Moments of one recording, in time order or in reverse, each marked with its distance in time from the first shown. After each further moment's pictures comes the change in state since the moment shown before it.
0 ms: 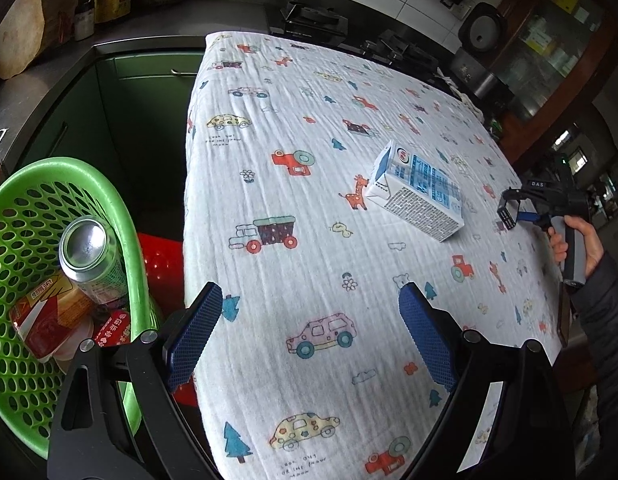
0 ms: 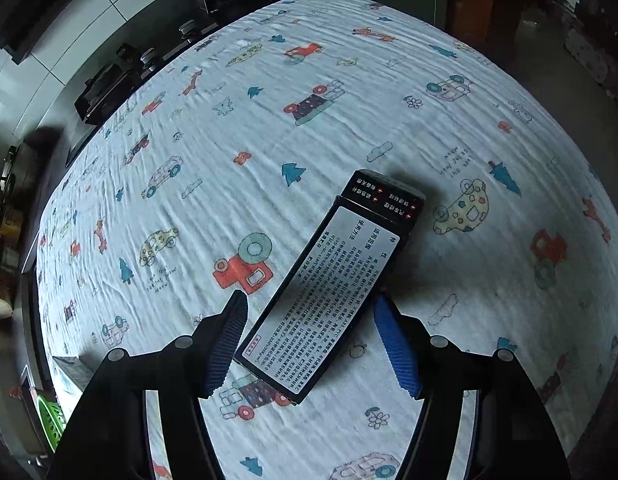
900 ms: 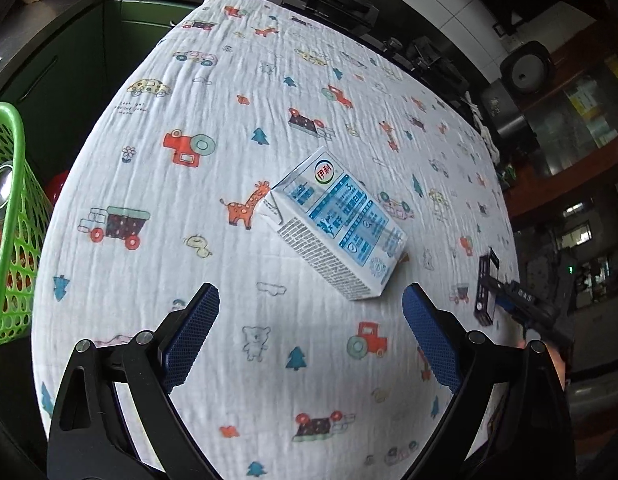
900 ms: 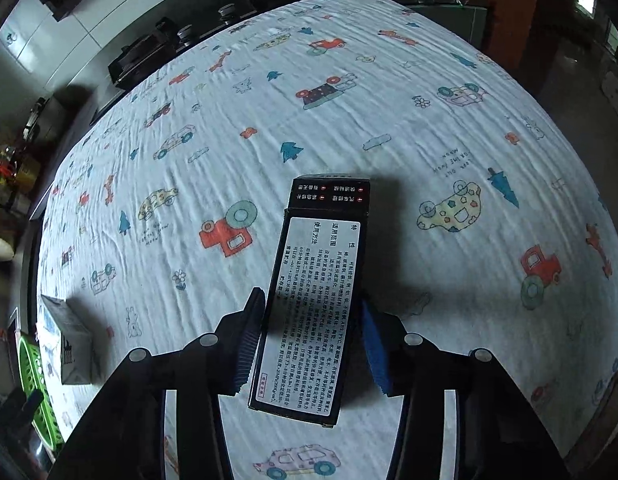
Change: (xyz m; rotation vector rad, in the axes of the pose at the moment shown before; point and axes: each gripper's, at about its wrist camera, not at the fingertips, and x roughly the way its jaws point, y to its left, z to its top) left arm 0.068 -0.100 0.041 -0.326 0.061 -0.001; right arm -0.006 -0.032 -0.018 -0.200 0.010 0.096
